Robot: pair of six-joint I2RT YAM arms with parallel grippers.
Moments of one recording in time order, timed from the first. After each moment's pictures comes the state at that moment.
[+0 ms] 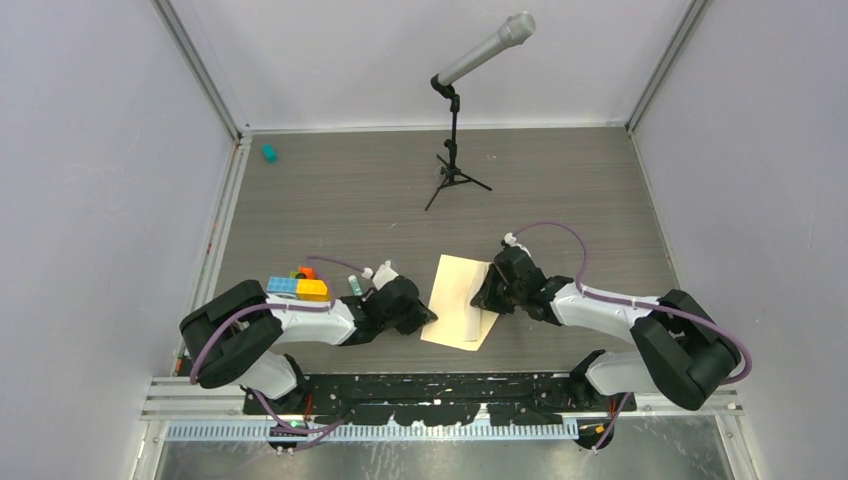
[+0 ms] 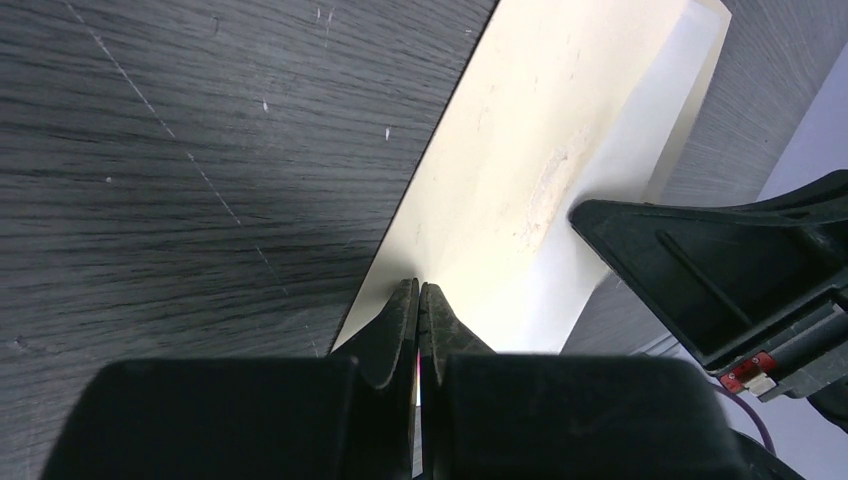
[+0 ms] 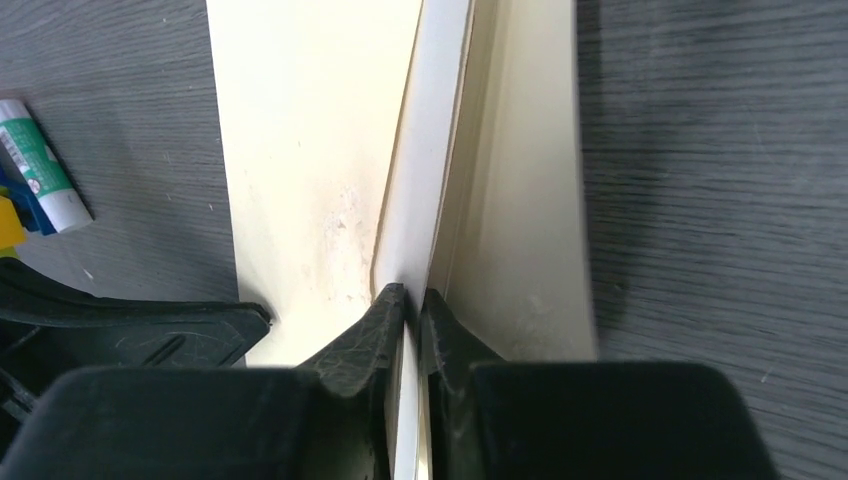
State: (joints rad) left arm -1.01 1.47 0.49 0.18 -0.17 -1.41; right arm 0.66 1.32 0.46 -0.02 -0.06 0.89
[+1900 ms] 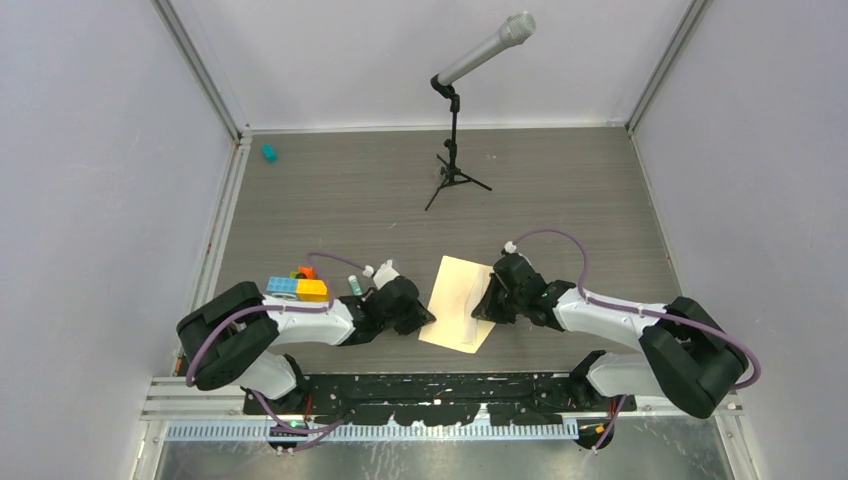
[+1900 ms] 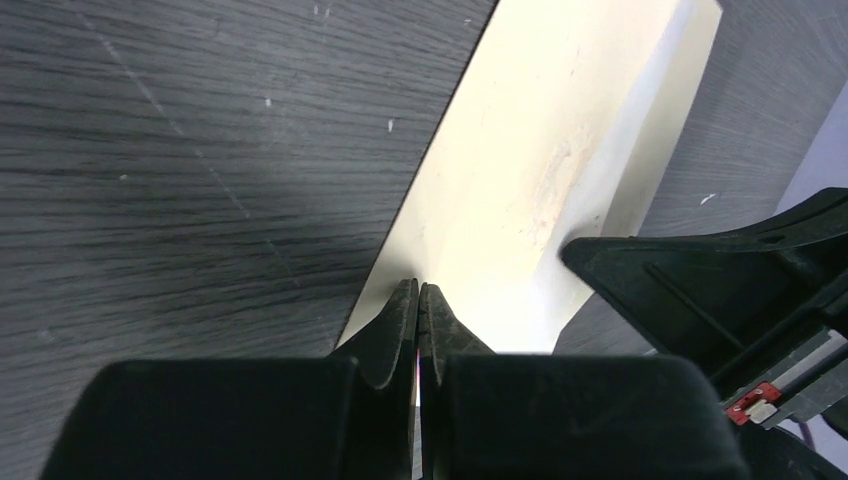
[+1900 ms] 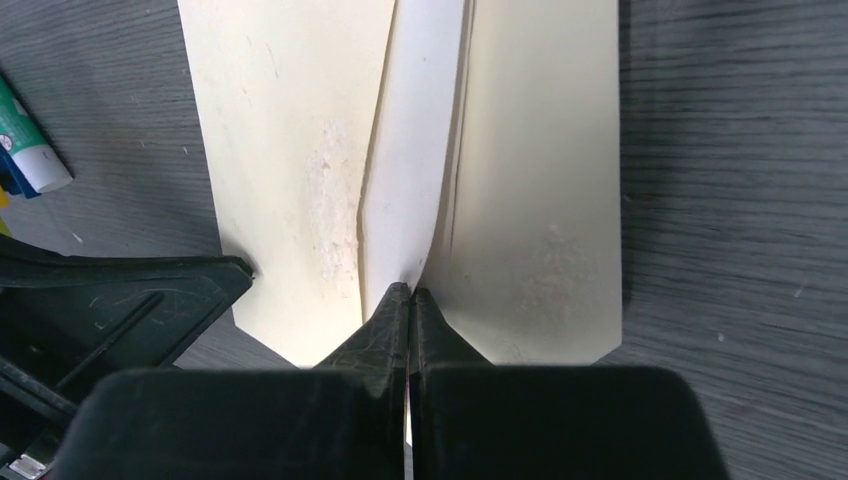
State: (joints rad) left arm -1.01 1.46 0.50 0.16 -0.17 -1.36; right arm 0.69 1.27 0.45 -0.11 -0.09 0.95
